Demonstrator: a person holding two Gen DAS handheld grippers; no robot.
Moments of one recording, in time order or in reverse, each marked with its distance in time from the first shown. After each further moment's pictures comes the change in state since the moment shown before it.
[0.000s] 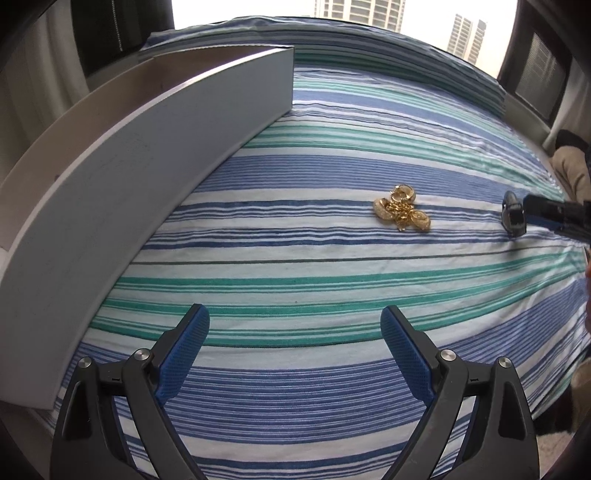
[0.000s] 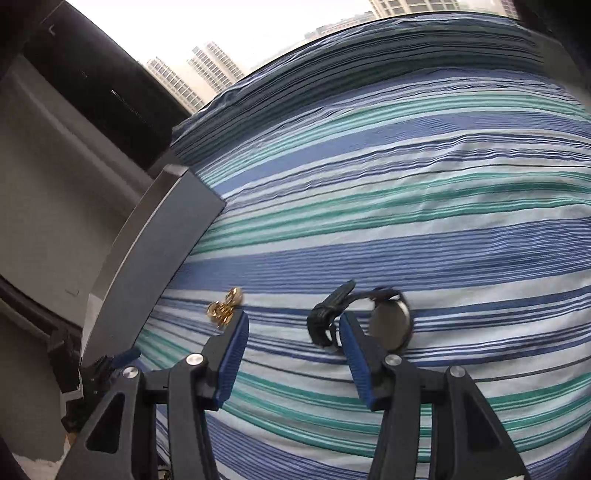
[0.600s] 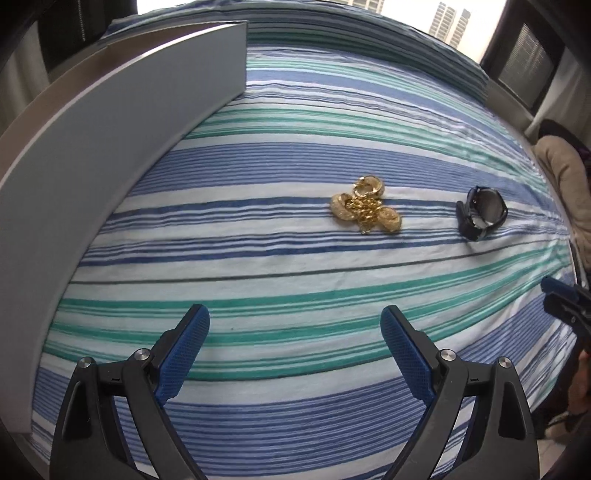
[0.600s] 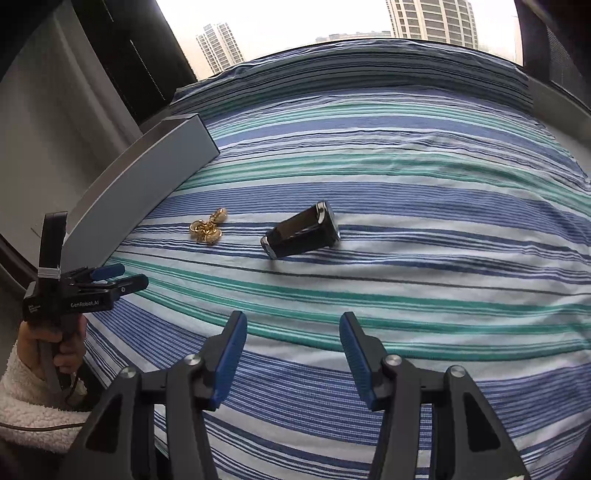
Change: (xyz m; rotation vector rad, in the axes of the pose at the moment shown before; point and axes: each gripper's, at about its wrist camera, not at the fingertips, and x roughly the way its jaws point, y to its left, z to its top) left arm 0.033 -0.035 0.024 0.050 0.084 -0.121; right arm -0.046 0.004 -0.085 -0.093 -0.035 -0.207
